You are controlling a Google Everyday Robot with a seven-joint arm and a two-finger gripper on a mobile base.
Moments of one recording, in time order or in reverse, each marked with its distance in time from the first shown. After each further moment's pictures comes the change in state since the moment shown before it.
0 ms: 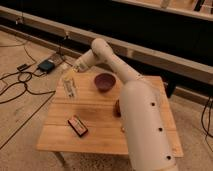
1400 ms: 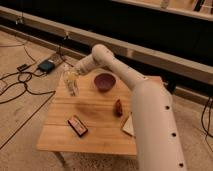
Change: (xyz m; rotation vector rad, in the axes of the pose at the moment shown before) arm 0.014 -0.017 0.006 0.201 -0.042 -0.145
